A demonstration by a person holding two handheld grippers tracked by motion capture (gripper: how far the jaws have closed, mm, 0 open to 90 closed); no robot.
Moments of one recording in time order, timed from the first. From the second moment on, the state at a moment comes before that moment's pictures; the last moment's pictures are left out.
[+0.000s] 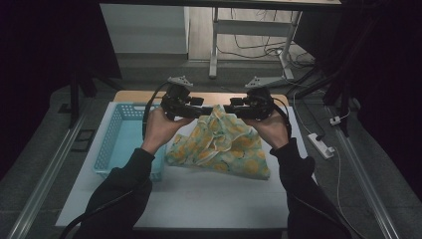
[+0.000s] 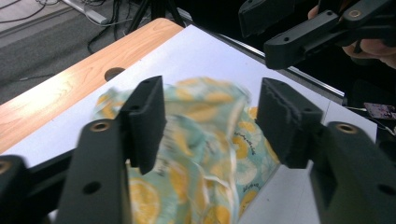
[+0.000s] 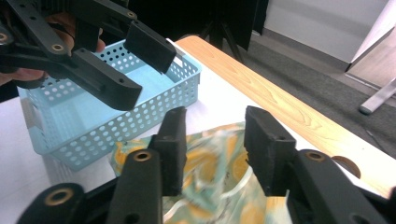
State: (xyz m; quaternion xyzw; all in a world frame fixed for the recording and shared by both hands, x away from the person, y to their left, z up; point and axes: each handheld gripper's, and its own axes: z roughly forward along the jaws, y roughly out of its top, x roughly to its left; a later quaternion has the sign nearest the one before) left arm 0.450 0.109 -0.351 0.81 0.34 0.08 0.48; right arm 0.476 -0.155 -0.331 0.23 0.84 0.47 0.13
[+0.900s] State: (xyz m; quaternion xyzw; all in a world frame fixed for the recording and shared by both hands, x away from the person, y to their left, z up) left arm 0.408 0.130 -0.389 0.82 0.32 0.08 0.47; right arm 0.454 -0.160 -0.360 0.23 0.84 0.47 0.13
